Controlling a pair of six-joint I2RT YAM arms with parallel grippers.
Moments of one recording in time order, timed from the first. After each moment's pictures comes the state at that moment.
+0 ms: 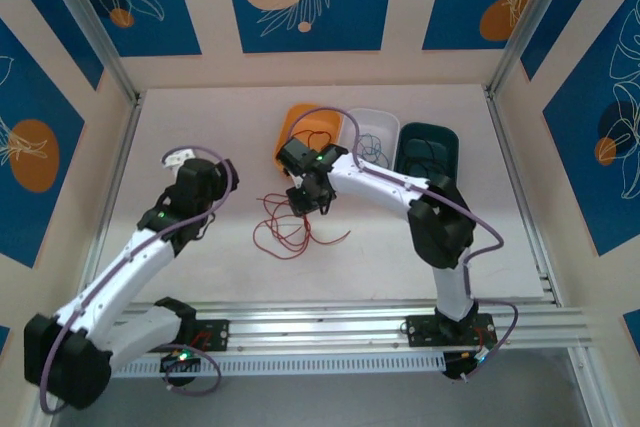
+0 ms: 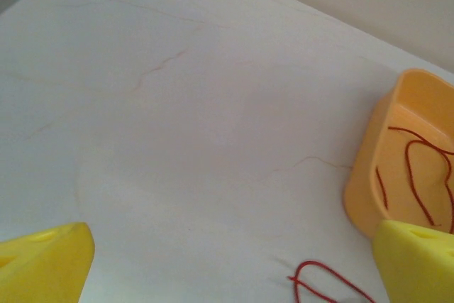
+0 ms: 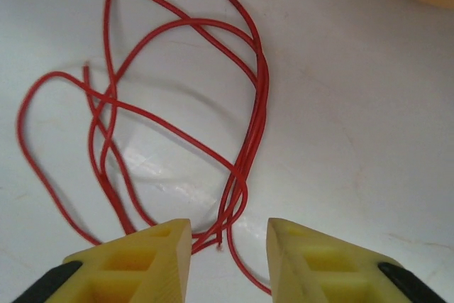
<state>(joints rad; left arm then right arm) -0.40 0.96 0.73 -0.41 -0.47 -0.66 0.86 1.98 1.62 -0.95 -0.02 0.34</state>
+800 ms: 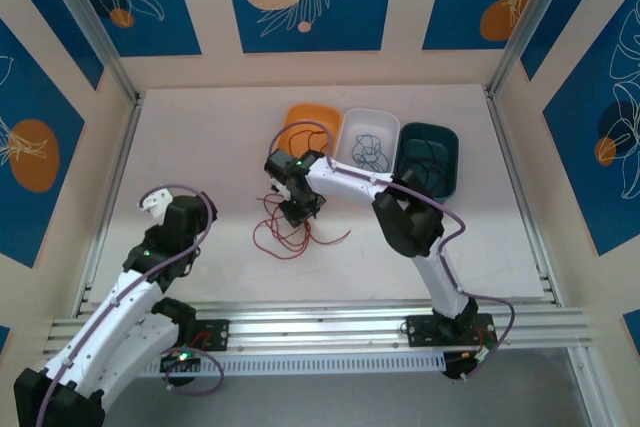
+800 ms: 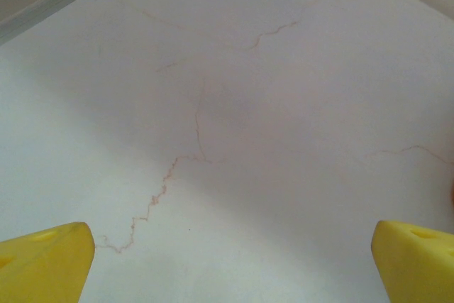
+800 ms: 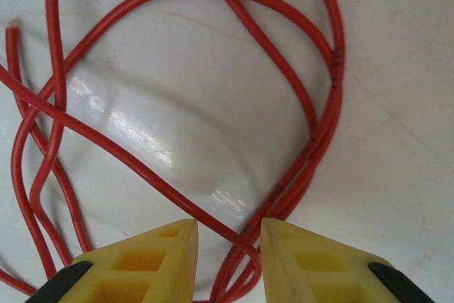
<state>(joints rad) -0.37 0.70 0.53 -0.57 -0.58 -0.81 0.88 2.19 1.74 -1.00 -0.03 0.17</state>
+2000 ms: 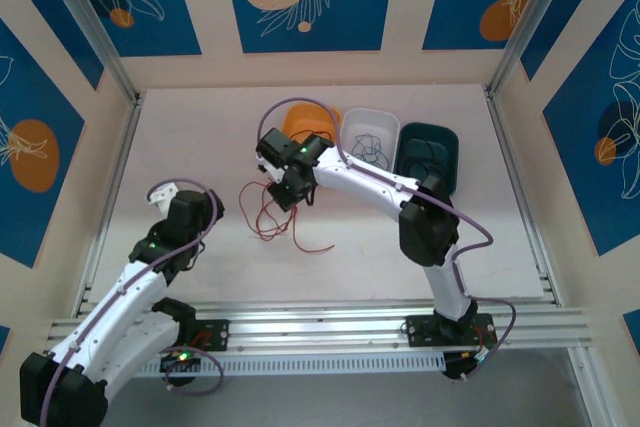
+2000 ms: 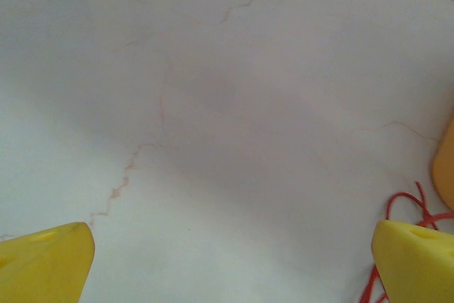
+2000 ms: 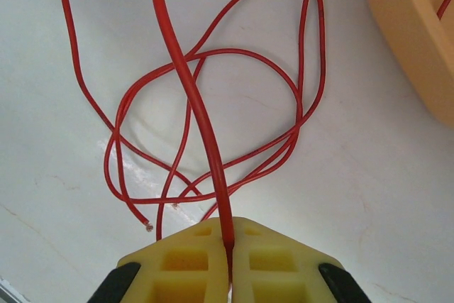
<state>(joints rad) -0.35 0.78 0.52 -0.48 -0.46 -0.77 0.91 2.05 1.86 -1.05 0.00 0.16</state>
